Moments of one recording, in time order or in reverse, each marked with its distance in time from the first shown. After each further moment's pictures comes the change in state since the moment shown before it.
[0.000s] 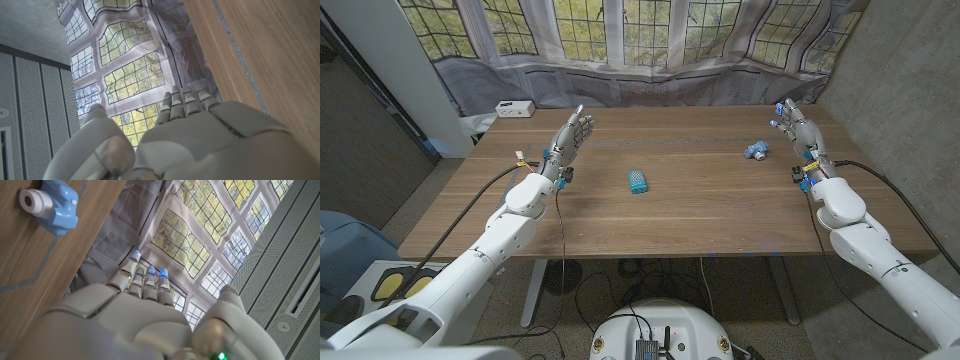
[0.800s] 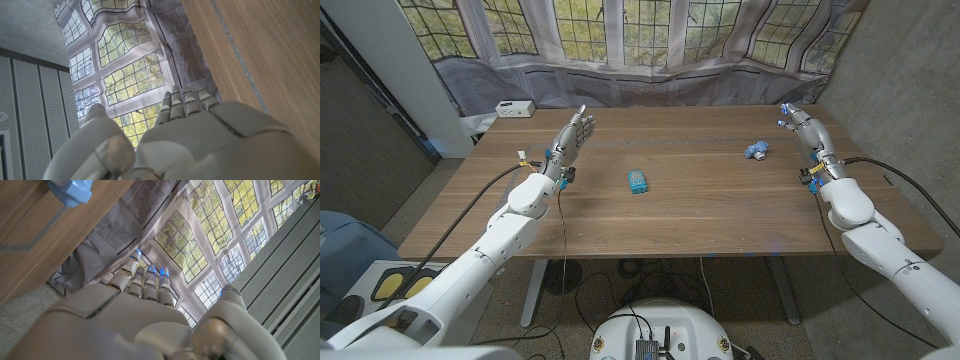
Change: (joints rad) left arm 0.009 0.006 0.005 -0.036 0.018 0.022 0.030; left_hand 0.005 0.005 0.000 0.000 0.000 0.005 -0.005 -0.006 0.000 0.009 -0.002 0.000 0.000 0.003 -0.003 -0.007 0.000 0.003 0.003 0.000 0.000; right arm 0.013 -0.043 -0.002 0.061 -0.169 0.050 -0.065; right_hand 0.000 0.000 0.000 0.000 0.000 0.016 -0.005 0.000 0.000 0.021 -0.004 -0.003 0.000 0.018 -0.007 0.007 0.000 0.021 0.000 0.000 0.000
